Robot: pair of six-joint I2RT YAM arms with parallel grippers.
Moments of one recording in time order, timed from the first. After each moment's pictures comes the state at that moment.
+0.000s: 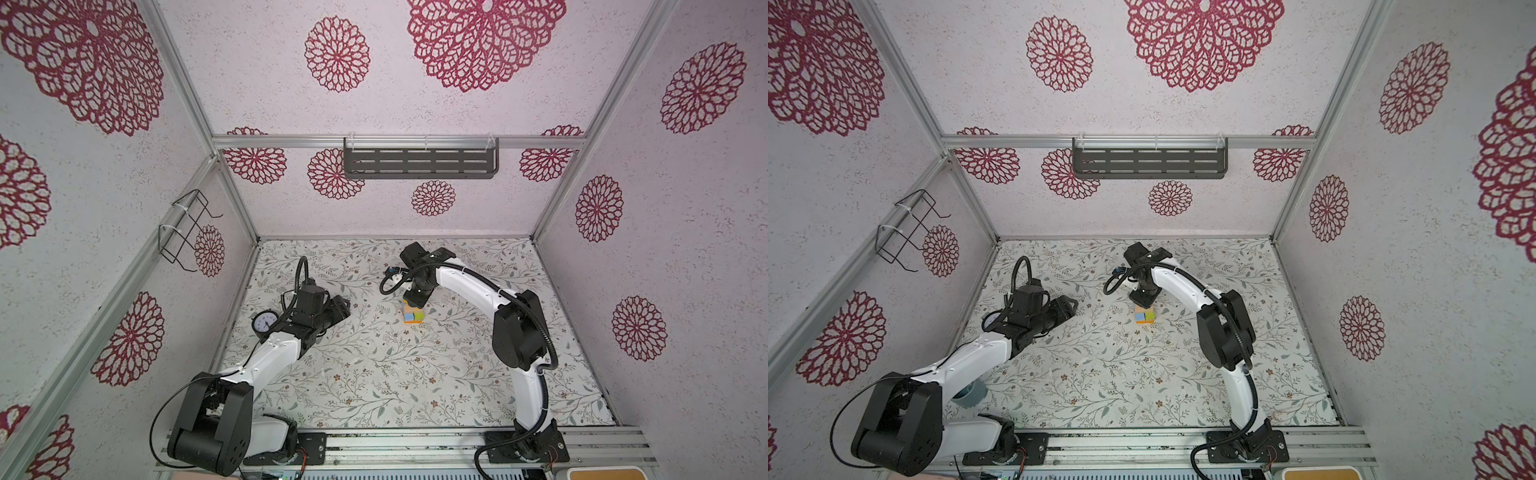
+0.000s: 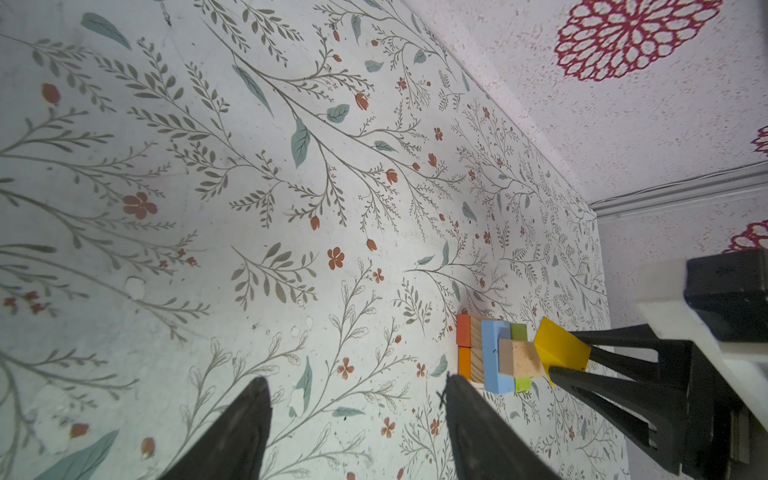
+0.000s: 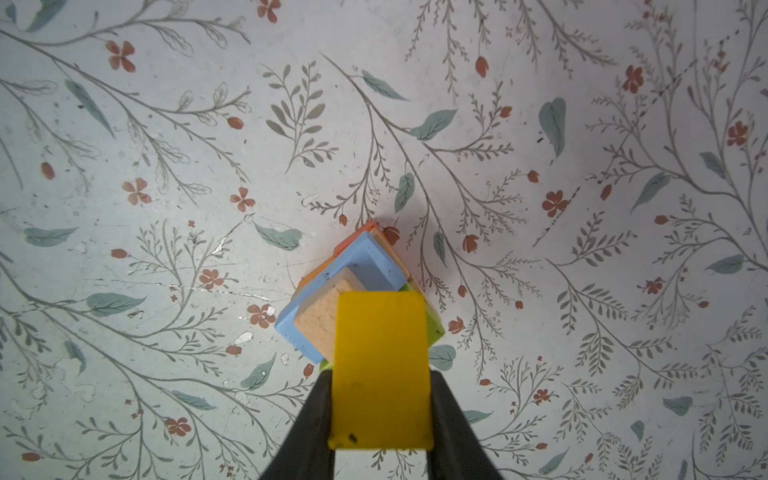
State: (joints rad) left arm -0.27 1.33 0.67 -0.02 0.10 -0.75; right arm 0.64 2.10 1.86 -1.06 0.02 -0.42
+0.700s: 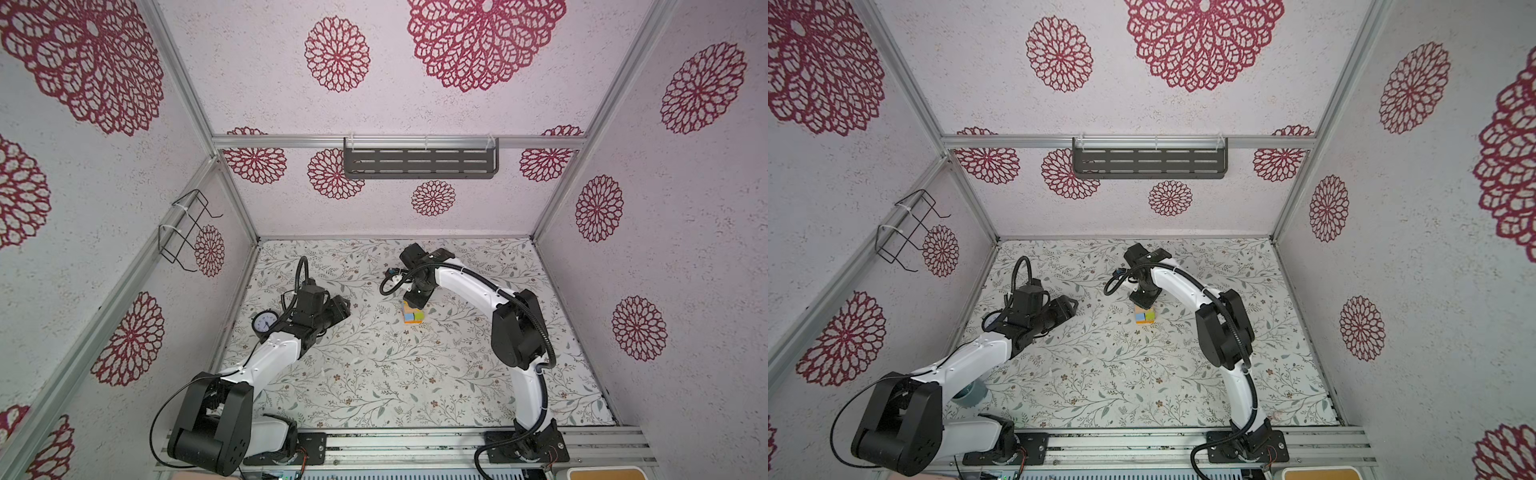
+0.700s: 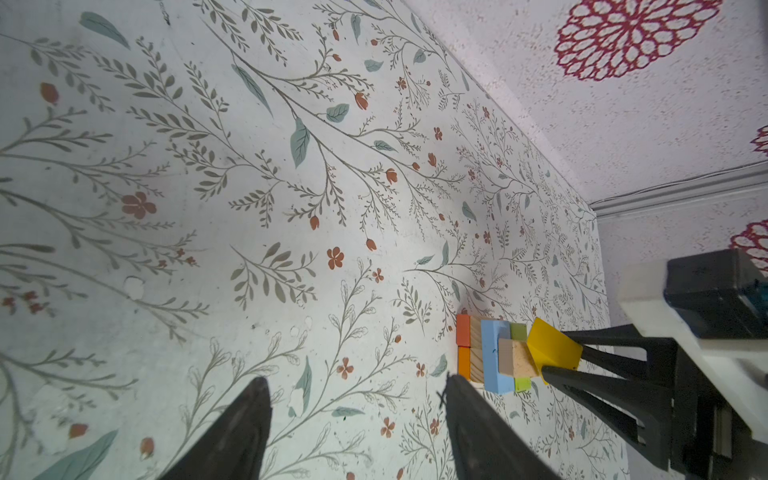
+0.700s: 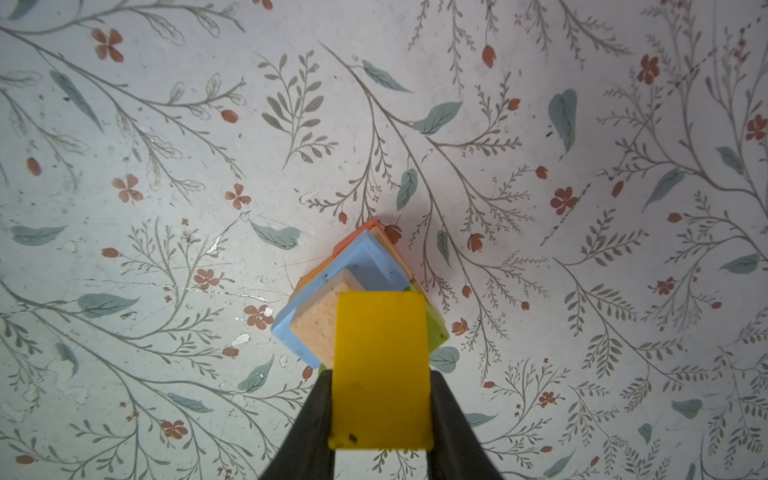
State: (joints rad) left arm -0.27 1.33 0.67 -0.02 0.10 -0.75; right arm 0.64 2.11 1.86 -1.06 0.02 -0.42
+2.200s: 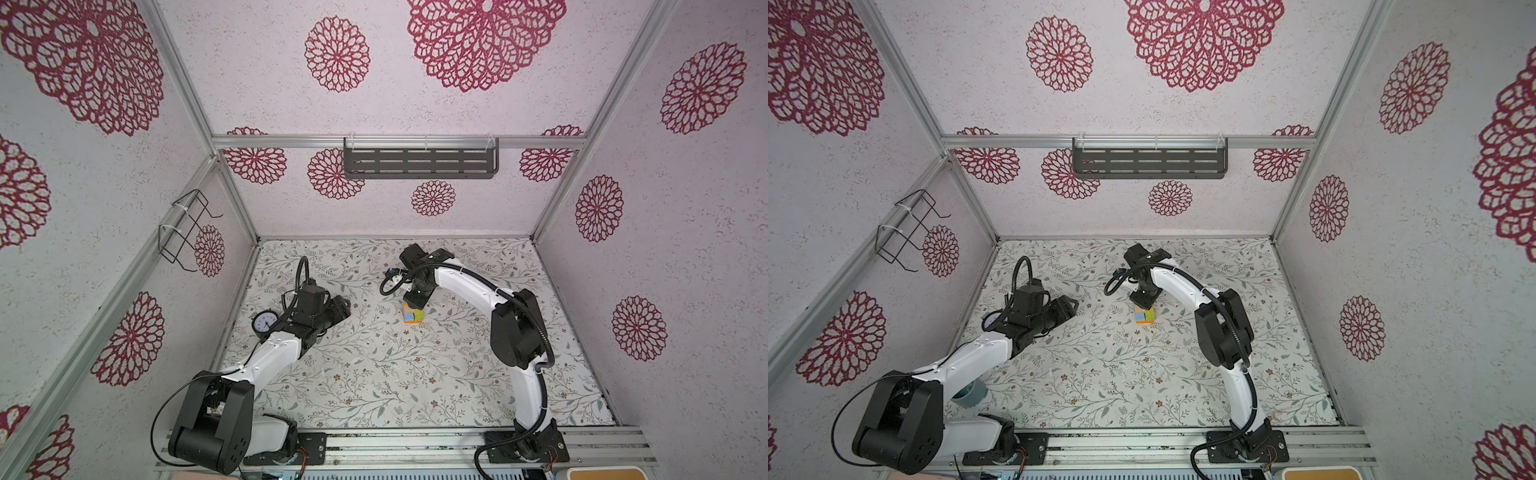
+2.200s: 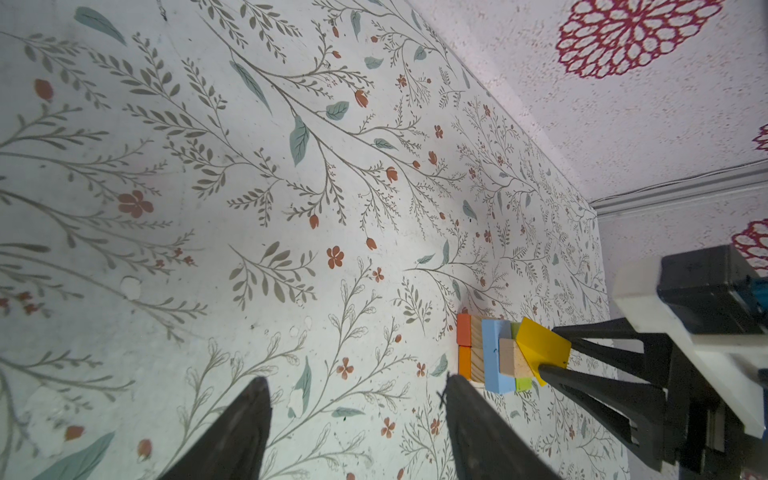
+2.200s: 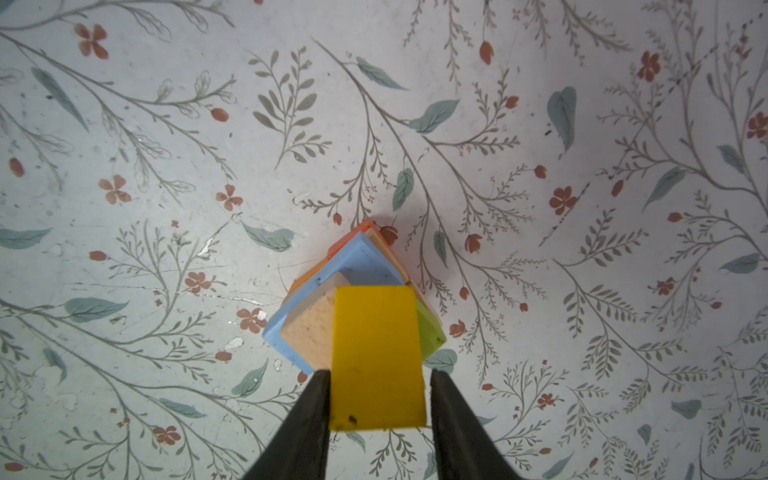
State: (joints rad) left arm -0.27 1.34 0.67 -0.02 0.10 -0.75; right arm 0.64 2.12 1.86 -1.05 0.03 -0.42
